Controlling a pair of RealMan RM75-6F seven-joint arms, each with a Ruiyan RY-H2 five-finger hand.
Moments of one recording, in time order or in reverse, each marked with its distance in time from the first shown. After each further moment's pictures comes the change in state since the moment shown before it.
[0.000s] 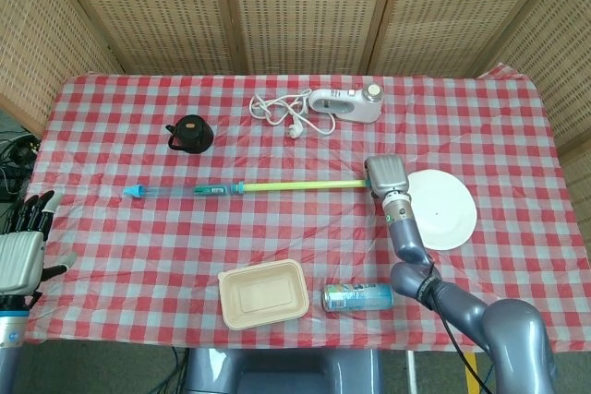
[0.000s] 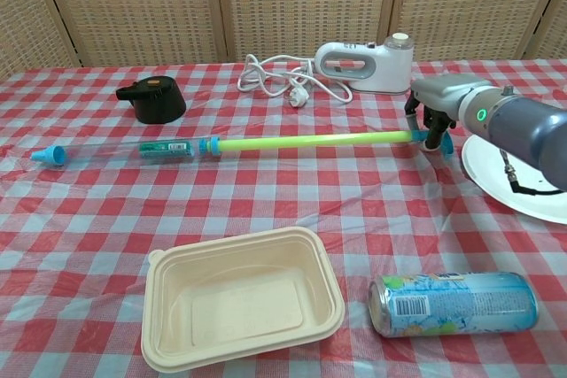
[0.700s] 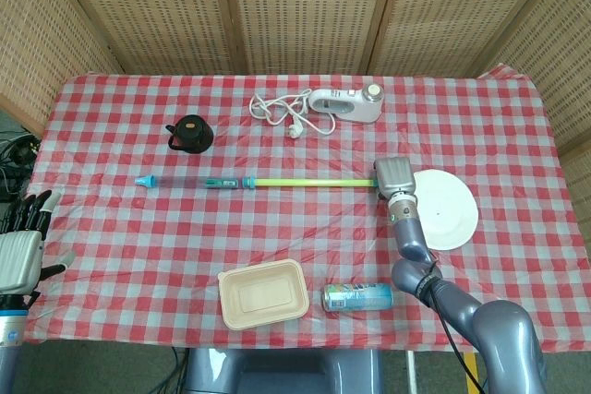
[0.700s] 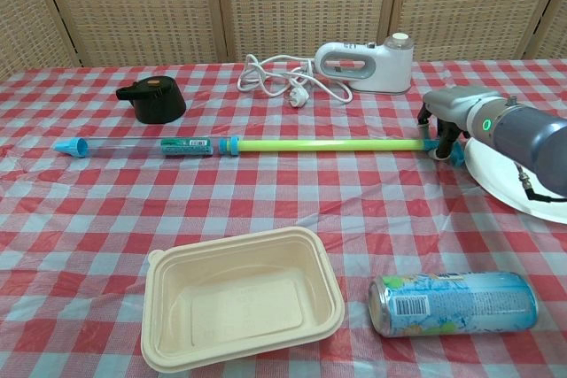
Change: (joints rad) left arm -0.001 -0.010 -0.004 0.019 -0.010 -0.006 0.008; right arm 0.013 -0.069 -0.015 0.167 0.039 -0.069 -0.030
